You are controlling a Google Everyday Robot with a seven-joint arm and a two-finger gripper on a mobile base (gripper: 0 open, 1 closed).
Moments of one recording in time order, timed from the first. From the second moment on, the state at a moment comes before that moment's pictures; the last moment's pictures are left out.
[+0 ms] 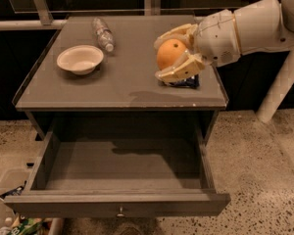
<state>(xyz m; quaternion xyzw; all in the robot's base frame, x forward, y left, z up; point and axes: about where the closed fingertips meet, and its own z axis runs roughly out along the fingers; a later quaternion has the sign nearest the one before) 0.535 -0.055 0.981 -0.65 0.55 0.22 0.48</state>
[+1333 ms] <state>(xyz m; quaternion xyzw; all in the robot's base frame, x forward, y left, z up) 0.394 -0.023 0.940 -0.69 0.55 0.23 0.42</state>
